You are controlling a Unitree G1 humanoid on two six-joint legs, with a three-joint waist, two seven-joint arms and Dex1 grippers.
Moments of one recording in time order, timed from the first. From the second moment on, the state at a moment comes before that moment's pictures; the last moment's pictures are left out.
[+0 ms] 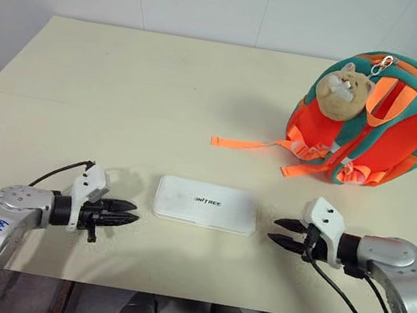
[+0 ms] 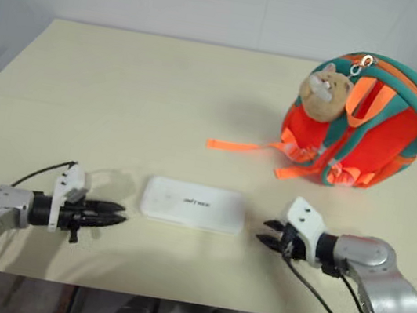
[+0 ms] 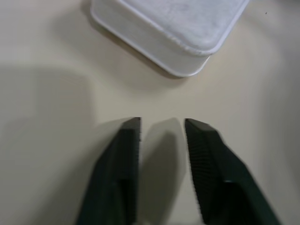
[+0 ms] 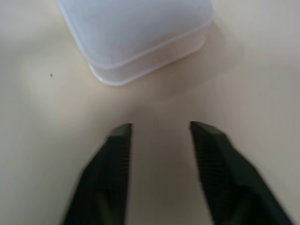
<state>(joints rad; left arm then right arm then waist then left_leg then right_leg) -0.11 0.85 0.10 -0.09 -0.45 0.51 -1.04 -0.11 -0.86 -0.05 -0.40 0.34 0.64 0.99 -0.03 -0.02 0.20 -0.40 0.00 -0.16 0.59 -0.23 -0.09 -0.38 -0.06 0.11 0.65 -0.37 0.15</state>
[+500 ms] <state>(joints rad) -0.41 0.86 0.02 0.10 -0.61 1.03 -1.17 -0.37 -0.75 -0.24 -0.40 0.79 1.39 0.78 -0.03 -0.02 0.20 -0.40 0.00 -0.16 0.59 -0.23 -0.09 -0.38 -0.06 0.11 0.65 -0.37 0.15</state>
